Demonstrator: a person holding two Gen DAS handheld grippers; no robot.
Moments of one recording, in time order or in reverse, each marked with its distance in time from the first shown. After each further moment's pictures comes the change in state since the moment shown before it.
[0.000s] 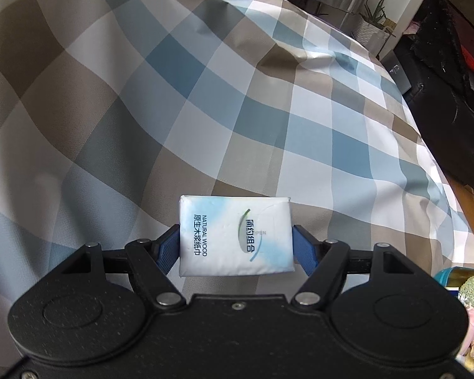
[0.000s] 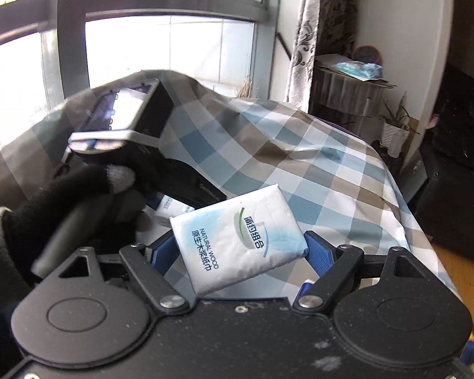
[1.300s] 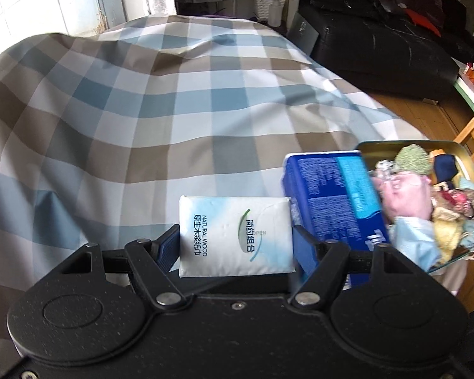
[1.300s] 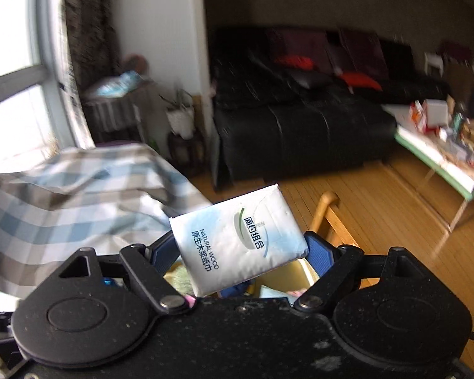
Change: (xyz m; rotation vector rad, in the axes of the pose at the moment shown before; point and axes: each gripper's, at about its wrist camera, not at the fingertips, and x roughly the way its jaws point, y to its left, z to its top) left arm -0.095 -0.109 -0.109 0.374 -0.045 -0.031; right arm -0.154 -0.251 -0.082 0.533 0.005 -0.552
